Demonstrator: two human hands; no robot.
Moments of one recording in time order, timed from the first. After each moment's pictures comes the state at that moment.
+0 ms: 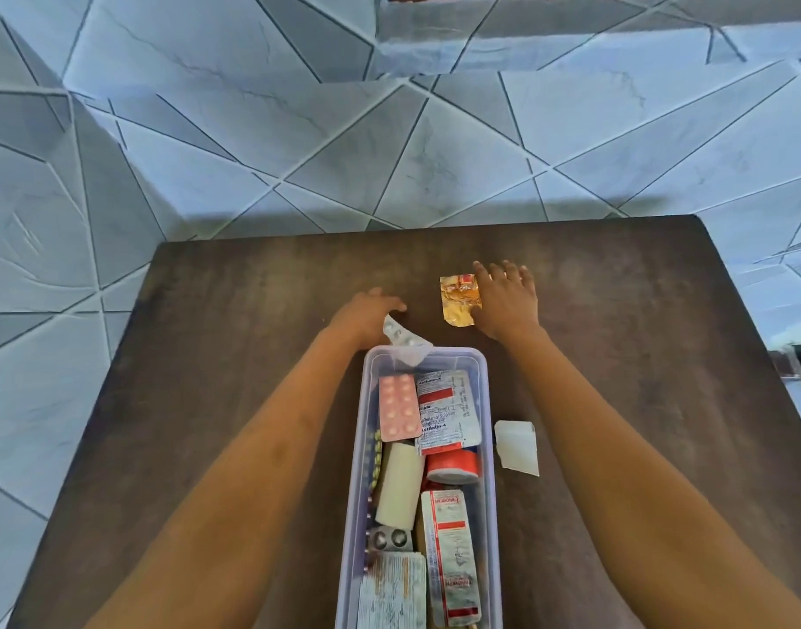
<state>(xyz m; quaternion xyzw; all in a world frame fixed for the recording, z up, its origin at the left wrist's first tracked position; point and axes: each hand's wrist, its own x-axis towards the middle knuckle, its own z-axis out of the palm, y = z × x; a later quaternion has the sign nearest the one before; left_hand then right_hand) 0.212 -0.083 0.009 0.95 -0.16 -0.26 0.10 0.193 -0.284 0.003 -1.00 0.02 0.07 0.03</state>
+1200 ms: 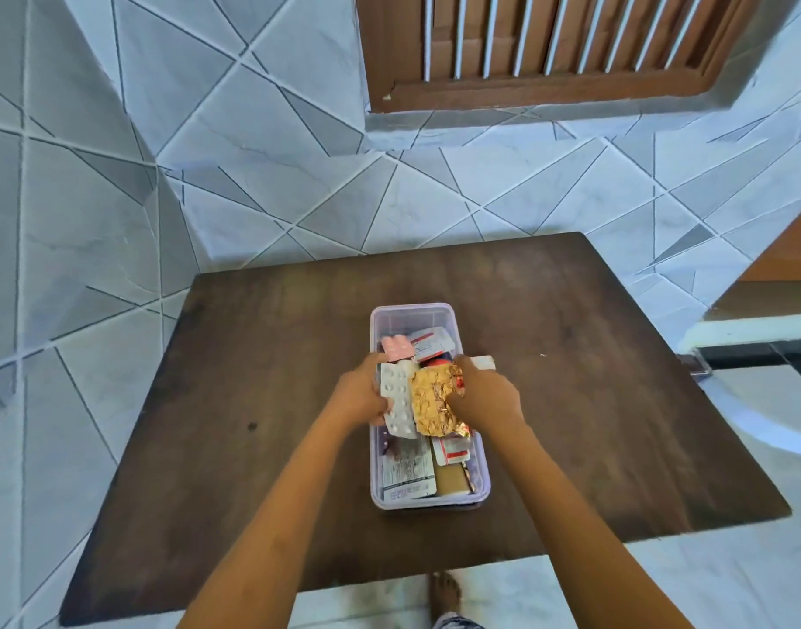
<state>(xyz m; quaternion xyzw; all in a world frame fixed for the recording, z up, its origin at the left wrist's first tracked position) -0.029 -0.043 0.074 0.88 -0.03 -0.24 0.41 -0.067 -0.216 0.061 -0.97 0.13 0.09 0.19</state>
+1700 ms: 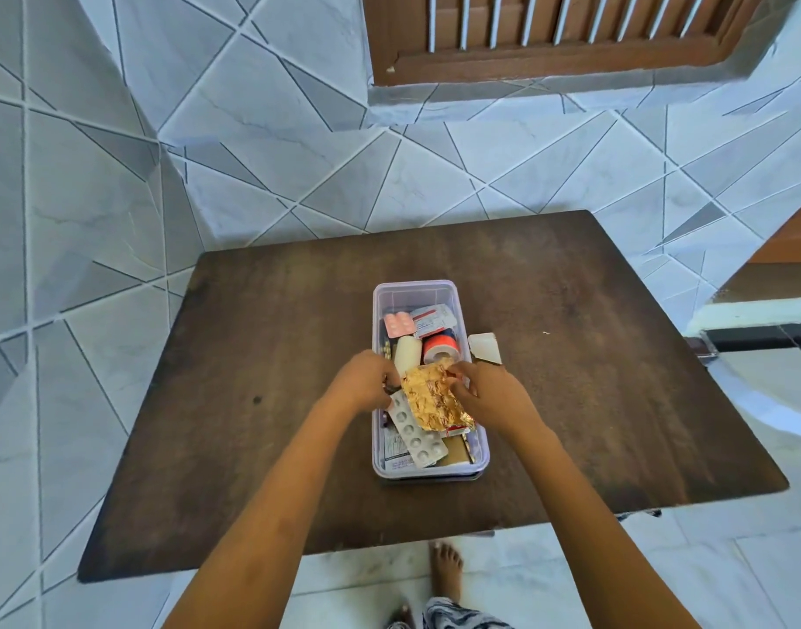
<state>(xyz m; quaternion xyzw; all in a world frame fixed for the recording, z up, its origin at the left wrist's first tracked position) -0.041 -0.045 0.075 0.95 -0.16 -0.22 0.16 -0.096 -0.228 0.049 -0.97 0.03 0.08 0.23</state>
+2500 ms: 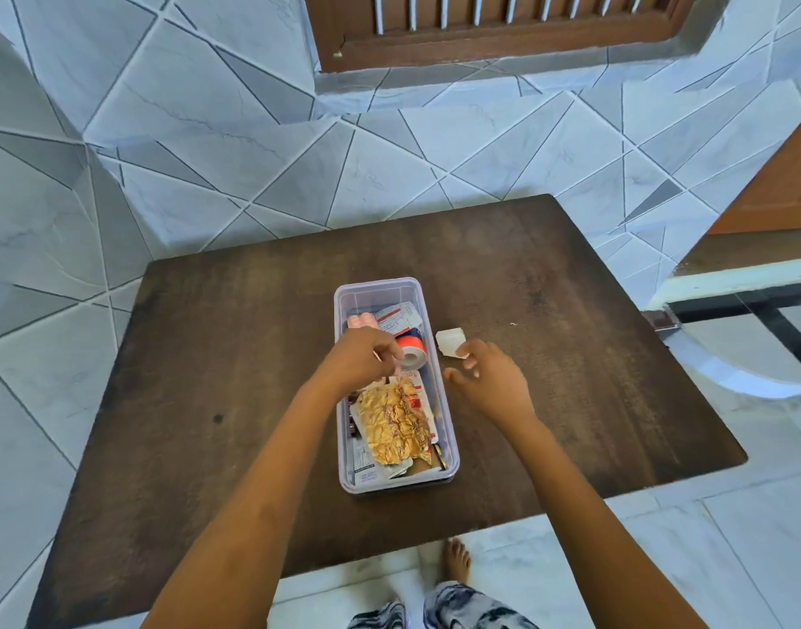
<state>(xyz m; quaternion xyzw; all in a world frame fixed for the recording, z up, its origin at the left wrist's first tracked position) -0.015 -0.085 0.083 0.91 -0.19 -0.21 0.30 -0.095 -0.260 0.052 -0.94 0.16 0.00 0.31</state>
